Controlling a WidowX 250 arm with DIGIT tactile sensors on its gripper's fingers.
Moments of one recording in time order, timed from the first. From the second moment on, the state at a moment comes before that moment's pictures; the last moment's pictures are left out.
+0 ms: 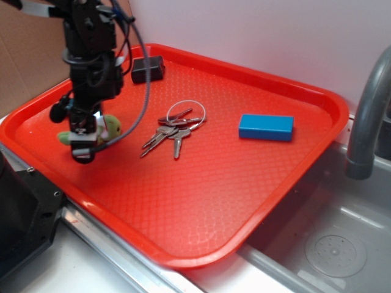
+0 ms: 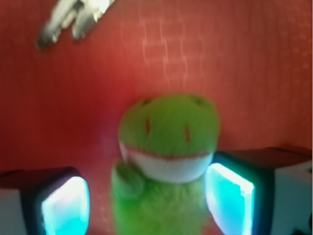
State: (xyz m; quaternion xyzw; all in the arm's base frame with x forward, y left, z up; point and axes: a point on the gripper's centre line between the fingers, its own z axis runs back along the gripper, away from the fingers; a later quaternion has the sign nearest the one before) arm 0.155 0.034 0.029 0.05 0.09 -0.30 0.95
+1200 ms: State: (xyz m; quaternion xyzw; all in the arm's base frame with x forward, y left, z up) arm 0.163 -0.006 0.172 -0.04 -0.01 -0.03 1.00
